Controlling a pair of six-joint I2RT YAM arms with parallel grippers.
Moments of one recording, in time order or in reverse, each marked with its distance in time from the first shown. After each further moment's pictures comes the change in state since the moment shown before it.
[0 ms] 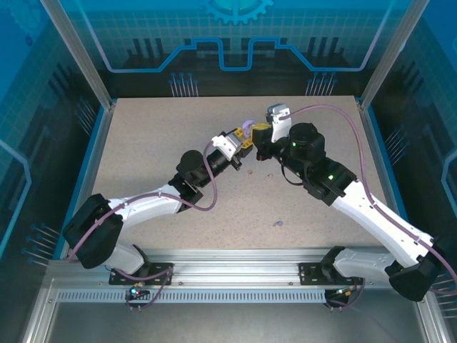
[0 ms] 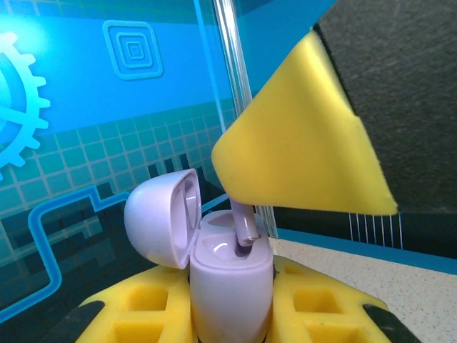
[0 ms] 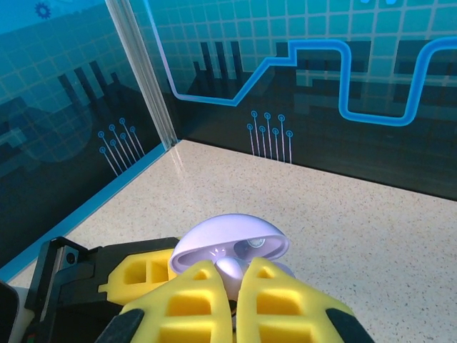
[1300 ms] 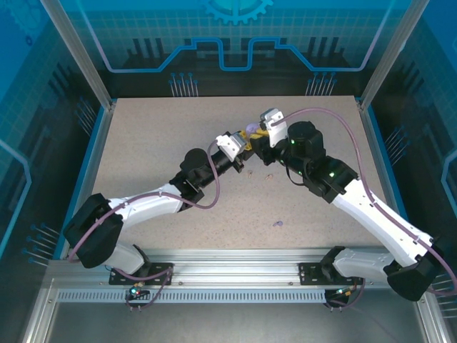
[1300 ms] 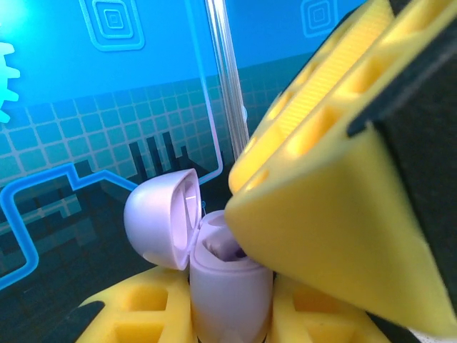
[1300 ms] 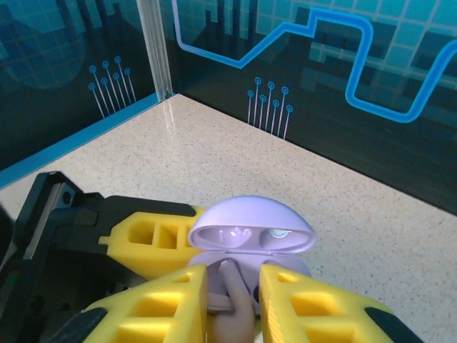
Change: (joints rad) left arm -0.009 0.006 0.023 -0.084 0.015 -0.027; right arm -0.042 0.010 0.020 -0.118 -0.079 -0.181
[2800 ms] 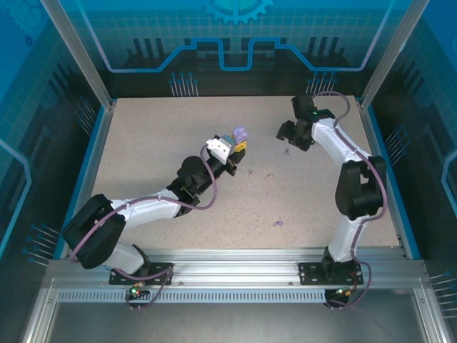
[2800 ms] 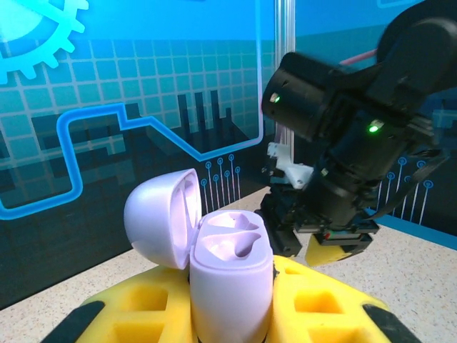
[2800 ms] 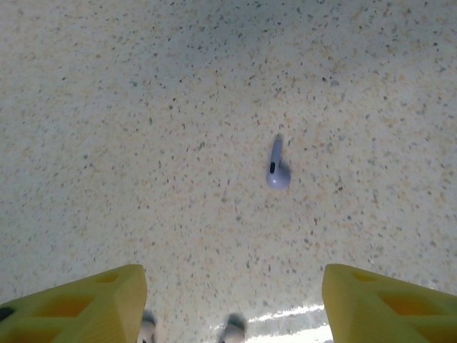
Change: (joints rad) left arm 0.023 -0.011 -0.122 0.064 -0.146 -0.106; right arm -0.478 0.752 0.400 -0.458 -0.056 0.613
